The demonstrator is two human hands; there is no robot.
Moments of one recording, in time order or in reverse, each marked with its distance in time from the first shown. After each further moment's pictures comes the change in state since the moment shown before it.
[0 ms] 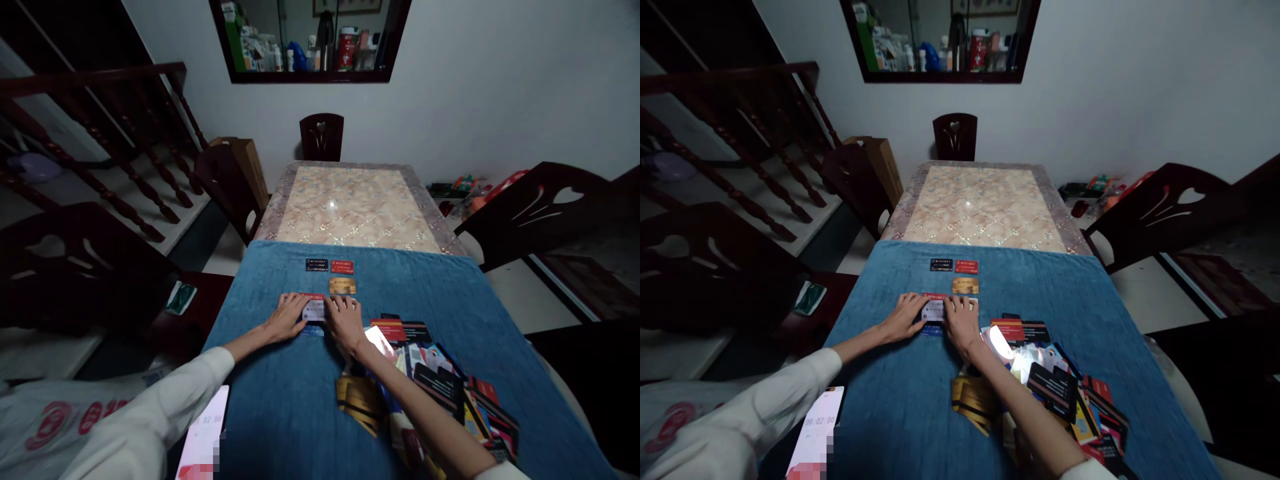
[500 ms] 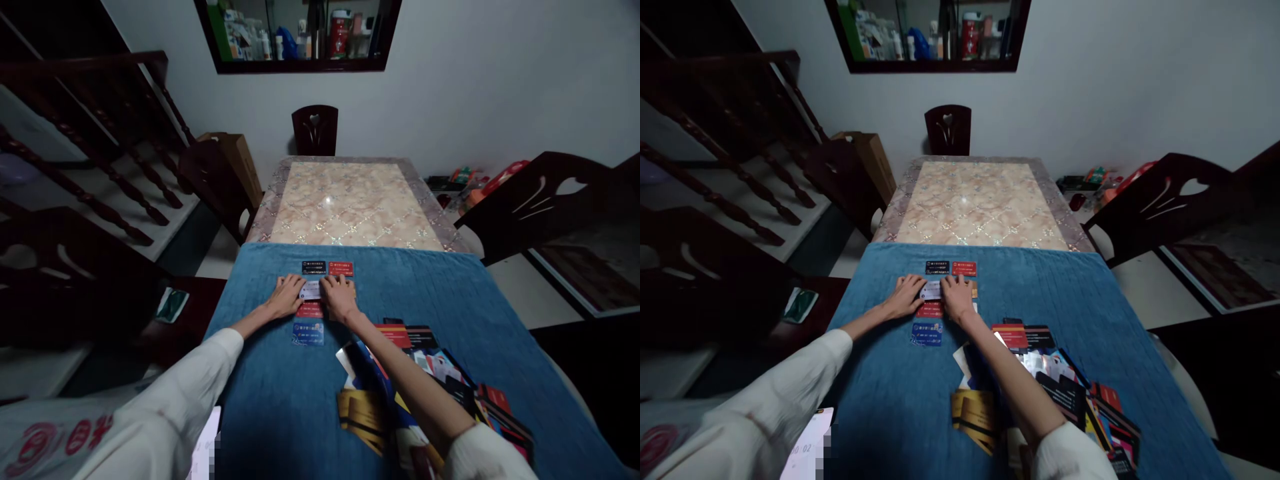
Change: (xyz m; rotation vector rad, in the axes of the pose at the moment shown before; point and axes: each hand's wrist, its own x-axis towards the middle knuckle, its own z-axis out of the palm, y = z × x) left_hand 0.064 -0.045 -0.005 0.122 -0.037 -0.074; right_hand 0.078 0.021 -0.003 -0.025 -0.091 0.055
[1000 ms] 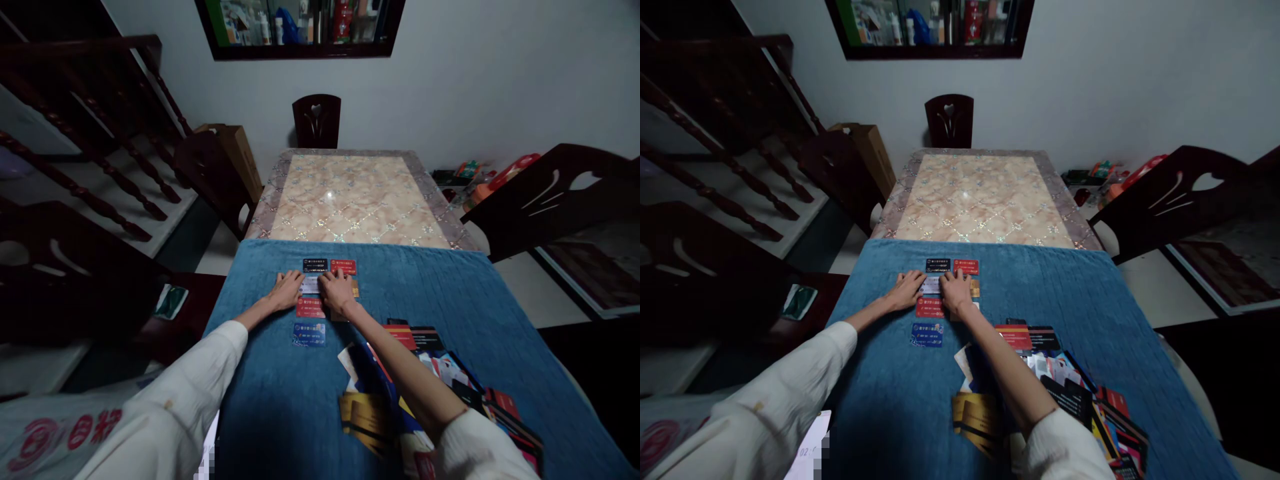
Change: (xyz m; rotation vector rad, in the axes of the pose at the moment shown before) left_hand 0.019 -0.010 0.003 0.022 -0.119 -0.066; right_hand 0.023 0.001 0.004 -0.016 -0.103 -0.010
